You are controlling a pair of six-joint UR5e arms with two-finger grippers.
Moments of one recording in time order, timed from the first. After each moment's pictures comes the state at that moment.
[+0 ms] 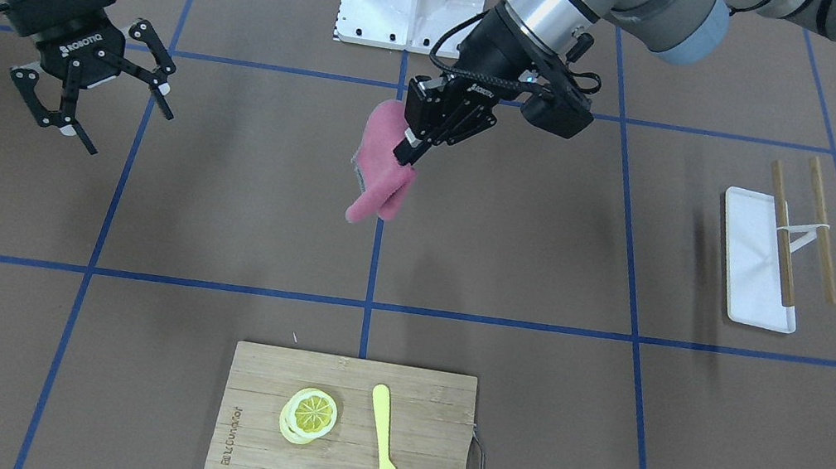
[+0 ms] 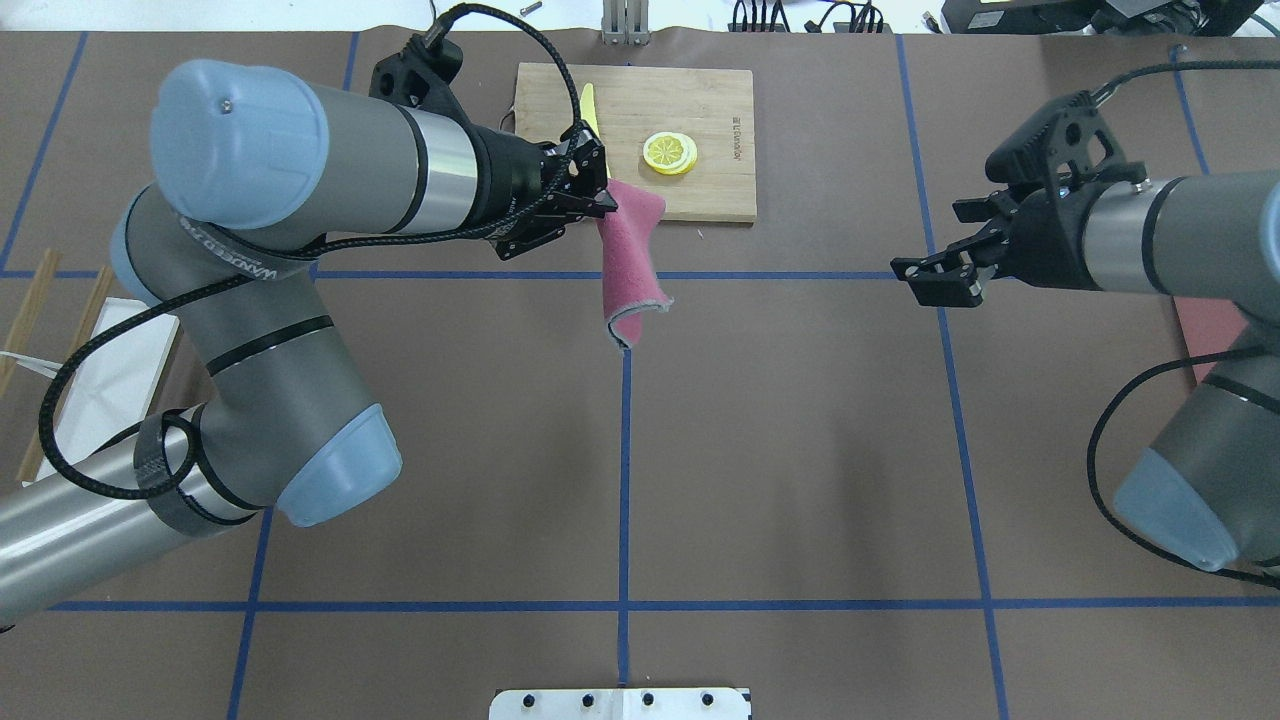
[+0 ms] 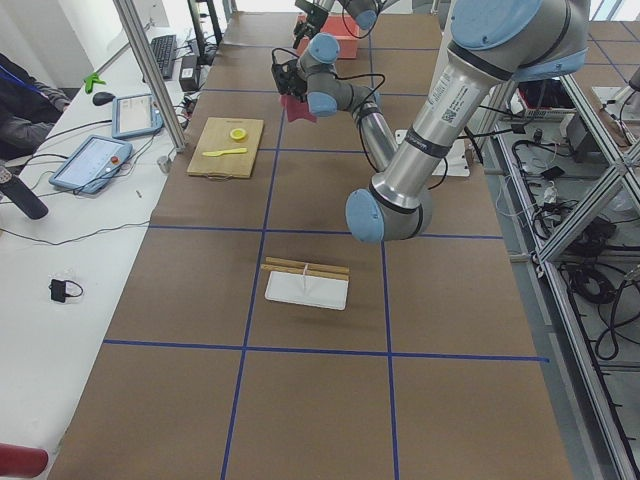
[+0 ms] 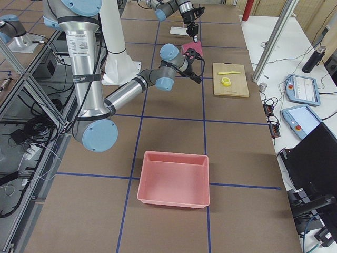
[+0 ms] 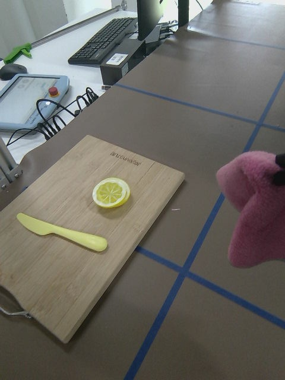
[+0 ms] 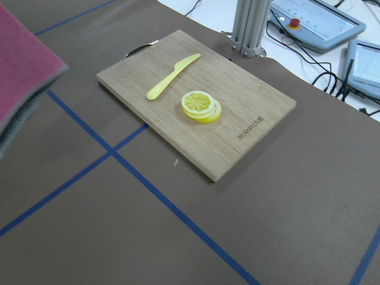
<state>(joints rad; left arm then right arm) -0.65 -2.27 -1.81 -2.09 -1.81 -1.89 0.77 -1.43 2.02 -0.91 1.80 0.44</state>
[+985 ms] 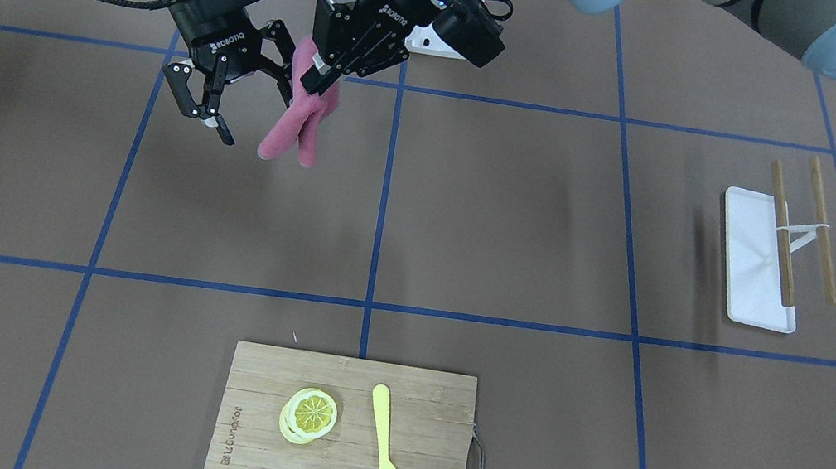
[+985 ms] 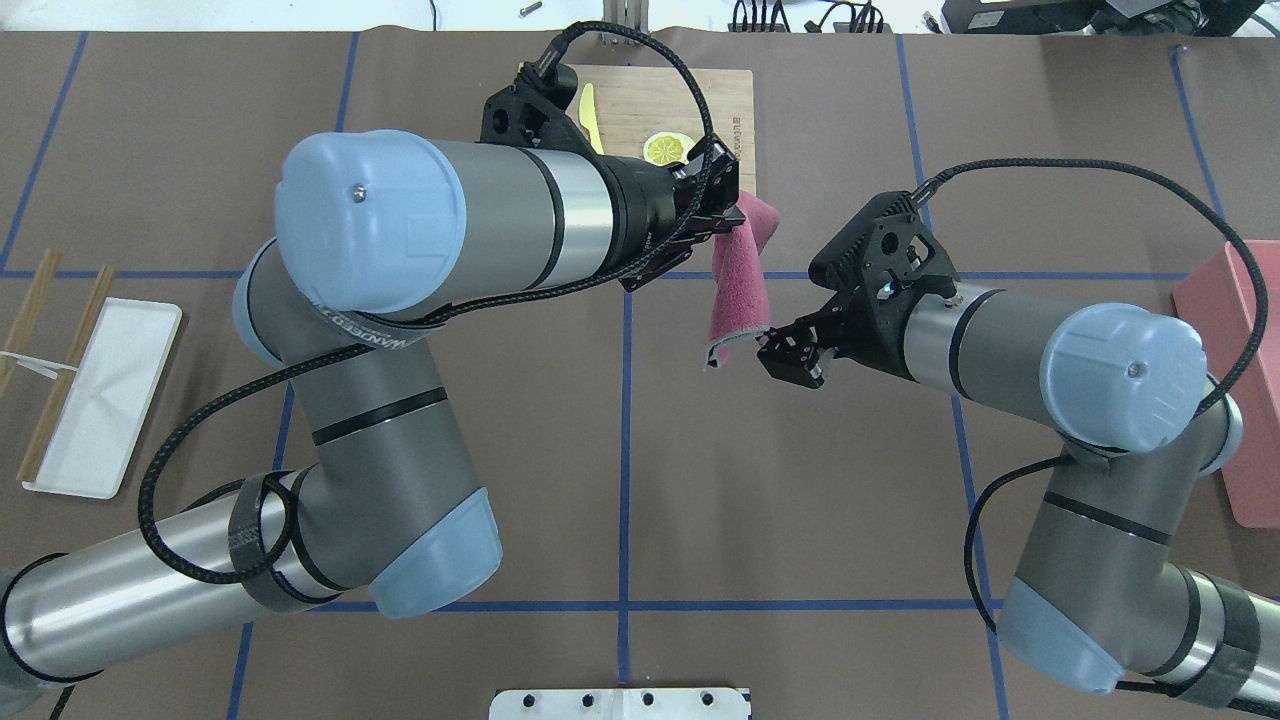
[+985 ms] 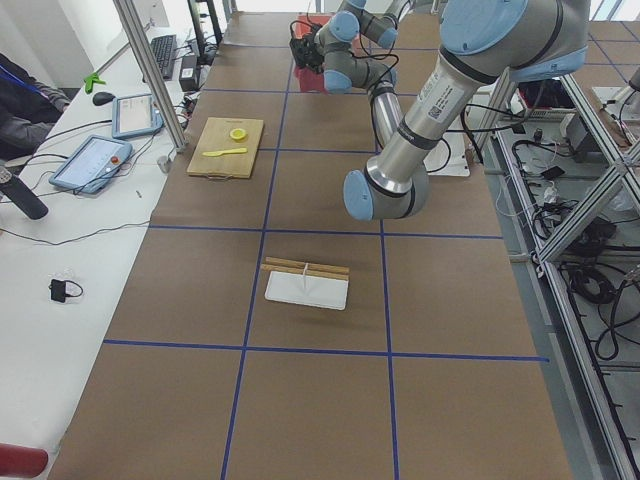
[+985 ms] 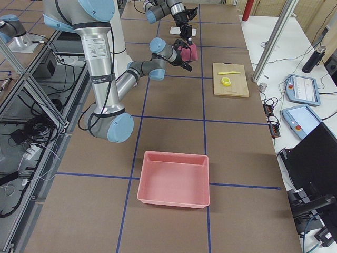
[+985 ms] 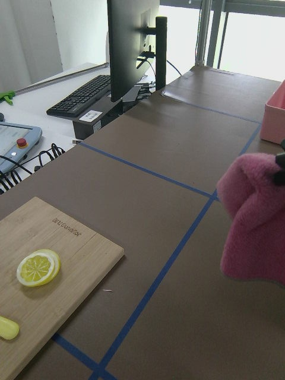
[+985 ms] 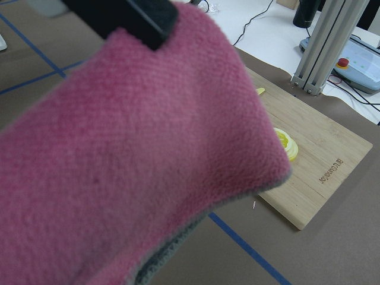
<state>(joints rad) -0.53 -2.38 -1.80 -2.09 -1.64 -1.97 0.52 -1.33 2.03 -0.93 1.52 0.47</state>
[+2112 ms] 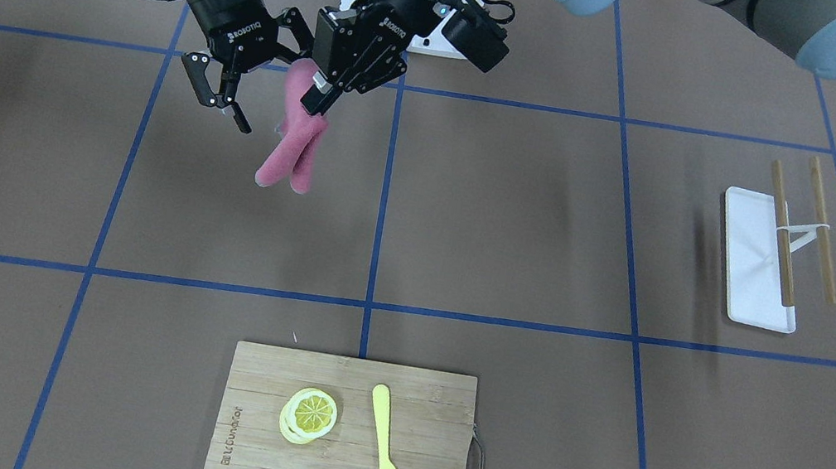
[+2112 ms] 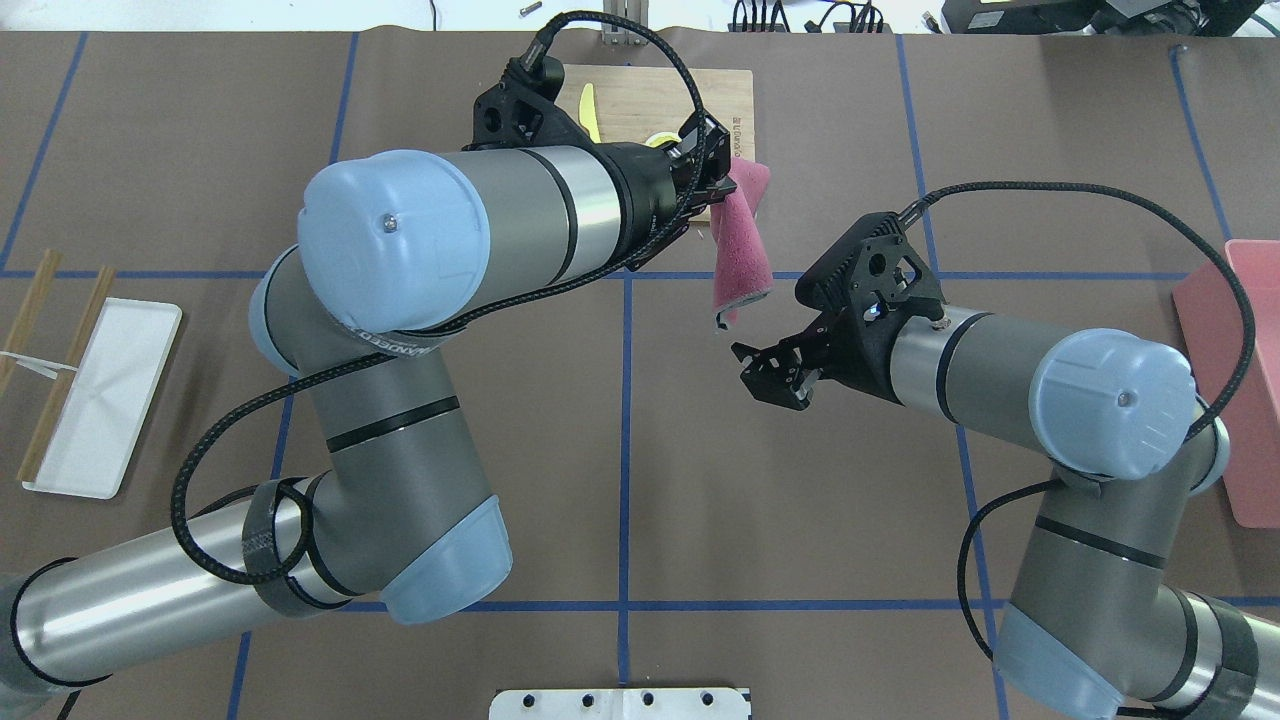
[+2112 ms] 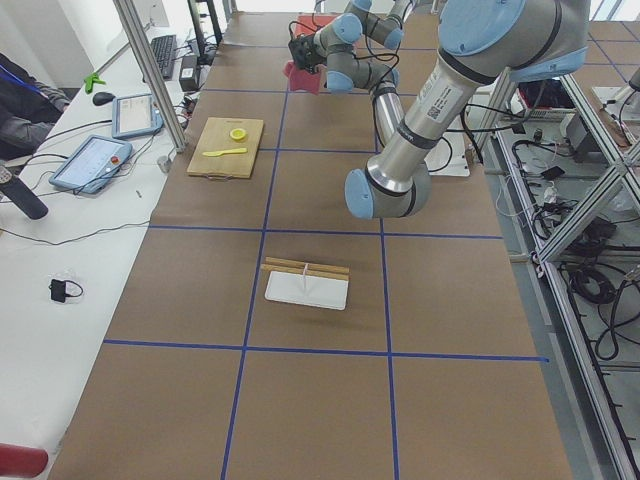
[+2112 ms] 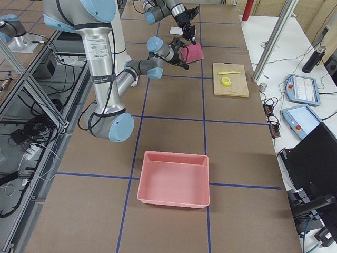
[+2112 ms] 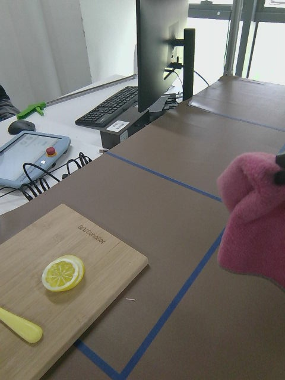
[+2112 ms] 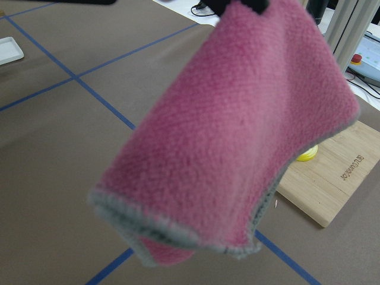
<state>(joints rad) -0.52 -2.40 -1.78 -2.10 -1.50 -2.04 0.49 -1.33 2.04 -0.93 1.50 0.51</state>
